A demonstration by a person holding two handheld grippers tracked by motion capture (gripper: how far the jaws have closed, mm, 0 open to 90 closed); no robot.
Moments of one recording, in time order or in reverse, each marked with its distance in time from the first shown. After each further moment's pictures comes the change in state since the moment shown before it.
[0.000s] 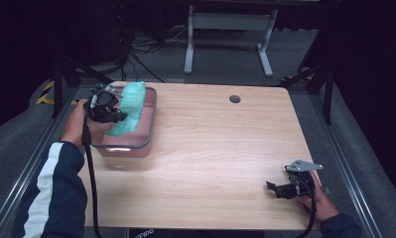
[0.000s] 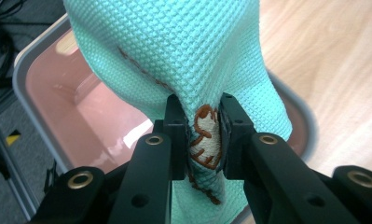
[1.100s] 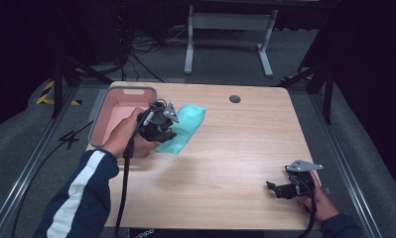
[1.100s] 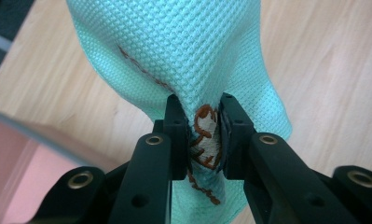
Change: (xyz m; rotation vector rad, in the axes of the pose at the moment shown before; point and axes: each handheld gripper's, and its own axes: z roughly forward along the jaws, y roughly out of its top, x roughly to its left) left arm -0.129 0.065 0.018 0.010 -0.181 0.389; right arm 0.000 0.000 0.000 -0.001 0.001 0.001
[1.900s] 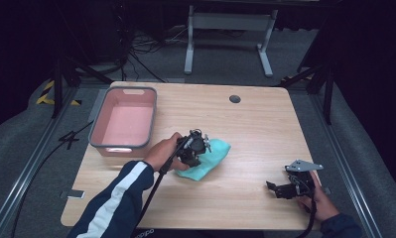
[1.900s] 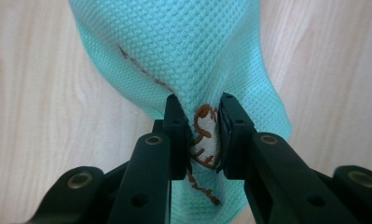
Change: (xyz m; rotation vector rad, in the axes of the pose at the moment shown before) left arm -0.045 0.026 0.120 0.187 -0.174 0.100; right arm 0.000 0.000 0.000 0.001 0.000 0.000
